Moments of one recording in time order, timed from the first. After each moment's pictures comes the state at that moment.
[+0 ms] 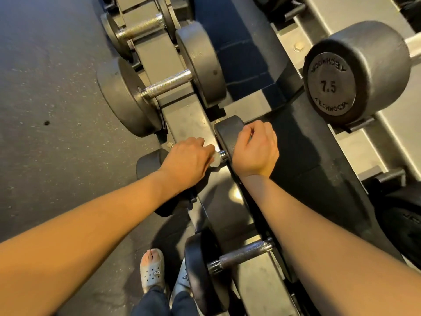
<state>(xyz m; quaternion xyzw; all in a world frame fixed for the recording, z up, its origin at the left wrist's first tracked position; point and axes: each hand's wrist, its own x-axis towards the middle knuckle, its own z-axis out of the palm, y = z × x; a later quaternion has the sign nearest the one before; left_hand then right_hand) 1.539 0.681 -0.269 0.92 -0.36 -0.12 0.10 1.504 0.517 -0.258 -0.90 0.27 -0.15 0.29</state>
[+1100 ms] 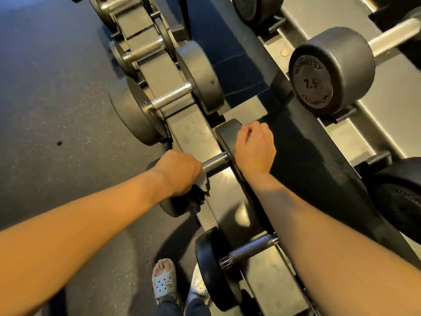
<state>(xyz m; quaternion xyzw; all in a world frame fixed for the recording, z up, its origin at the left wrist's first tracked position) 1.536 0.705 -0.224 0.86 -0.42 -0.23 -0.15 1.503 0.520 -0.240 -0.91 0.28 -0.10 0.29</state>
